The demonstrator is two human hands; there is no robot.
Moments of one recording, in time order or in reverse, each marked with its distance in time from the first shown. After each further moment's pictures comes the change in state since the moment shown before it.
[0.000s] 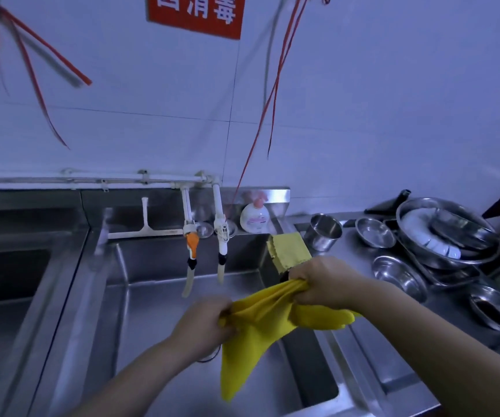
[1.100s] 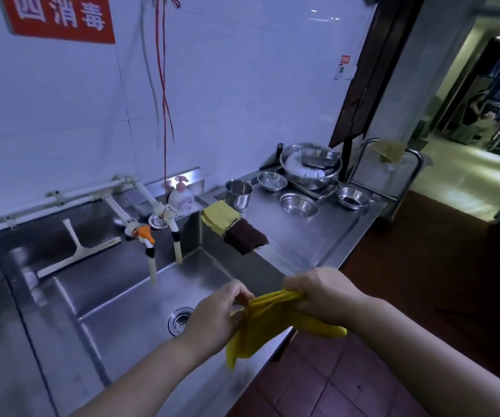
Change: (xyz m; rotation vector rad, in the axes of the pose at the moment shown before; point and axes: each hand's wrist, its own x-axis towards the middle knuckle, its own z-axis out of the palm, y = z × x) left_hand -0.135 0.021 -0.033 -0.245 -0.265 0.439; right_hand -0.168 -0.219 0.043 0.093 0.142 0.565
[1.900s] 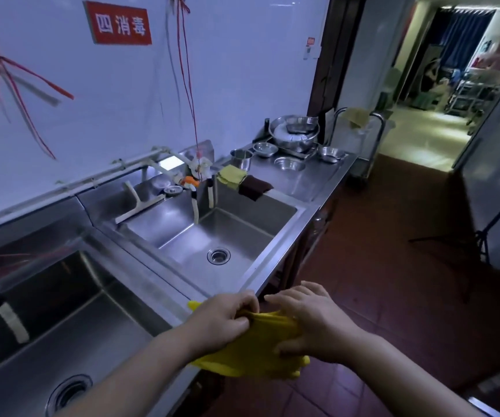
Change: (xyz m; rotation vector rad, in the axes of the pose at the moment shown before) left_hand -0.350 0.026 -0.091 0.039 -0.392 0.078; right_hand -0.236 -0.330 0.084 0.238 0.109 0.091
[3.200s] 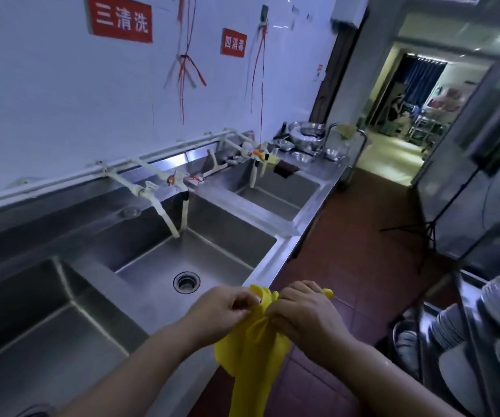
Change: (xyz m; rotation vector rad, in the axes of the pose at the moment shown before) left_hand -0.540 -0.121 -0.066 -0.178 0.097 0.115; right_hand -0.151 -0.590 0.078 -0.138 0.314 -0.069
